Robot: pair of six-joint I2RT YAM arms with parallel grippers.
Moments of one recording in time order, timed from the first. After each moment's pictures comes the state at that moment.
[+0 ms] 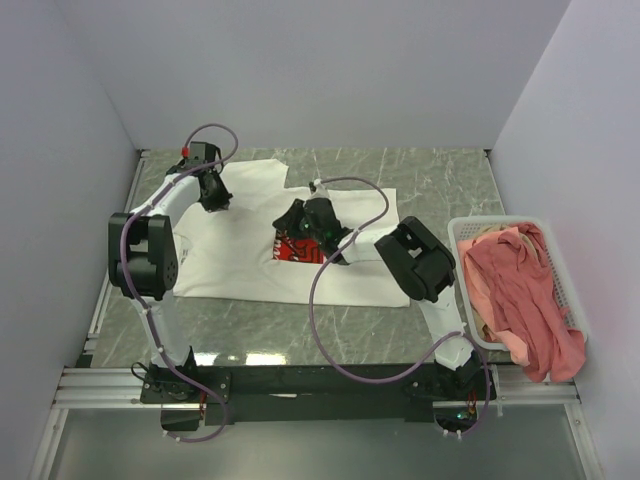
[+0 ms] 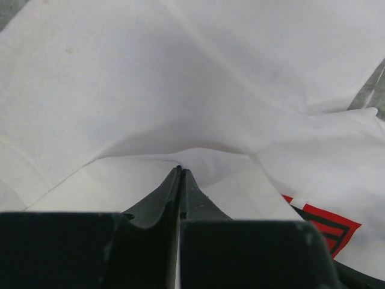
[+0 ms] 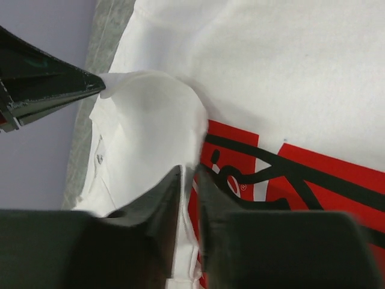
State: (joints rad) left arm -0.08 1.95 1.51 -0.55 -0.07 -0.56; right arm 0.71 2.19 1.28 0.57 -0.03 0.87
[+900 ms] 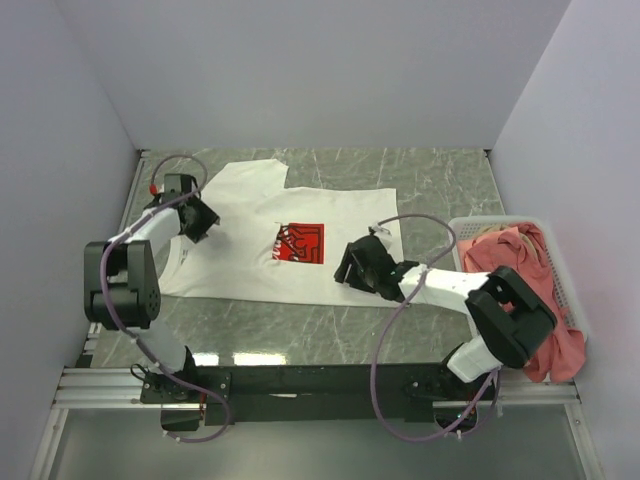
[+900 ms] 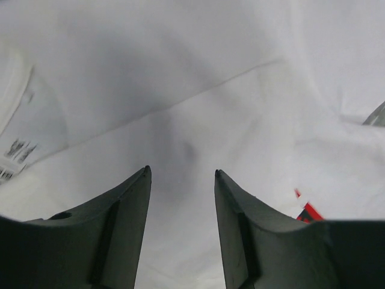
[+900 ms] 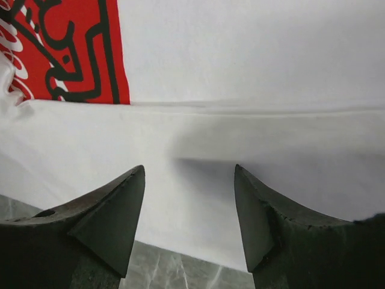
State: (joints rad) left arm 0.03 1.74 1.15 -0.36 -0.03 -0.80; right arm 0.71 1.53 0.69 0.00 0.18 0.90
